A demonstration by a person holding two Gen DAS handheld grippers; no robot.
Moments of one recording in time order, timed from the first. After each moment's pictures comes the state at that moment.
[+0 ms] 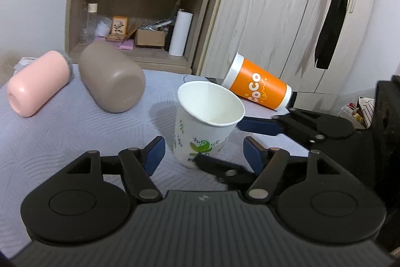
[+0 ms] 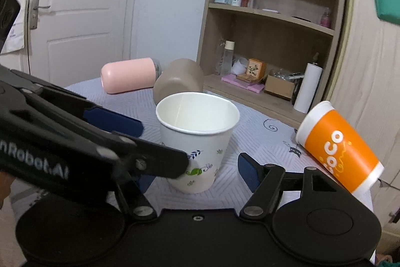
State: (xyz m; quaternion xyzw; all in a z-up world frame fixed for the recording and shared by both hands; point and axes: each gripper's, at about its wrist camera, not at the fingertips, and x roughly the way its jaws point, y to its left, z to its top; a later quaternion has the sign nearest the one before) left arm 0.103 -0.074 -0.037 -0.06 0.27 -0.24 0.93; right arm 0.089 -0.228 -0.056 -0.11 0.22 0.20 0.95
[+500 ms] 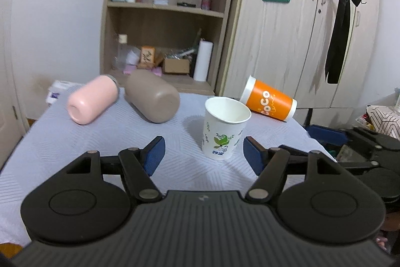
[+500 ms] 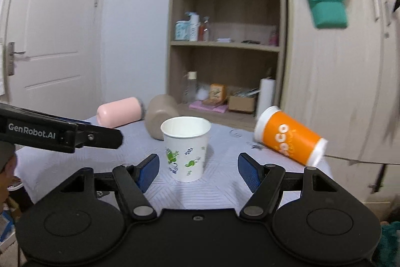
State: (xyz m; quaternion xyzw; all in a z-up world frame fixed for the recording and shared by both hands) left arm 0.022 -0.038 -0.011 -0.04 0.21 -0.18 0.96; right arm -0.014 -0.236 -0.031 -0.05 0.14 0.10 0.98
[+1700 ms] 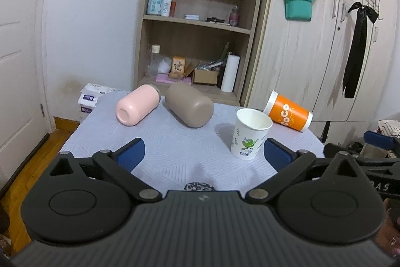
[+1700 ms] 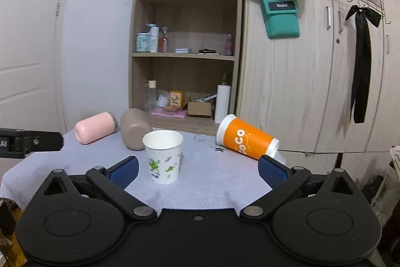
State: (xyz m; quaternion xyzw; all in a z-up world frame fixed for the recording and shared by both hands) left arm -0.026 0.003 0.016 -0.05 0.20 -0.12 0.97; right arm -0.058 -0.225 -0.002 -0.03 0.15 -0.01 0.99
